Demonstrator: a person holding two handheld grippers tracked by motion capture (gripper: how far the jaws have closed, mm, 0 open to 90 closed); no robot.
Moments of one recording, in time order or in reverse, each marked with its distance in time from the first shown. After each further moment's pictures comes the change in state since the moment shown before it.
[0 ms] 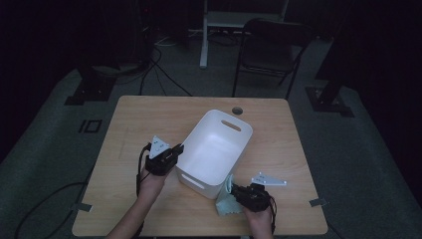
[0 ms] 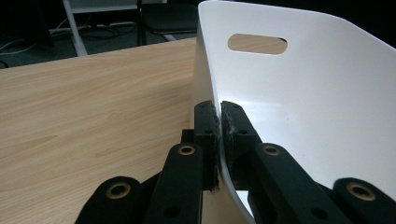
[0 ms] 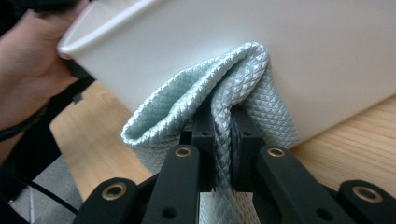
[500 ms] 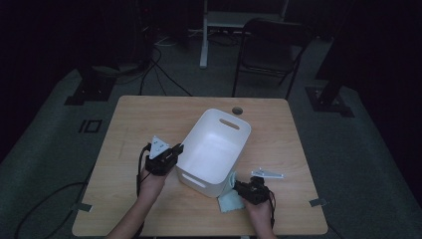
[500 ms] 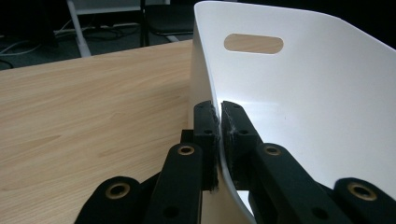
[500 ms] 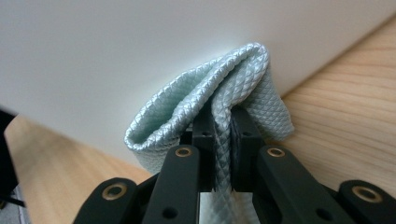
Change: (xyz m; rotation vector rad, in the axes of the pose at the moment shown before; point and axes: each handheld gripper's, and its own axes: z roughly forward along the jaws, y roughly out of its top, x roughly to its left) left arm -0.001 0.000 0.000 -0.006 0.014 -0.001; right arm -0.038 -0.005 0.021 0.073 -0.077 0.088
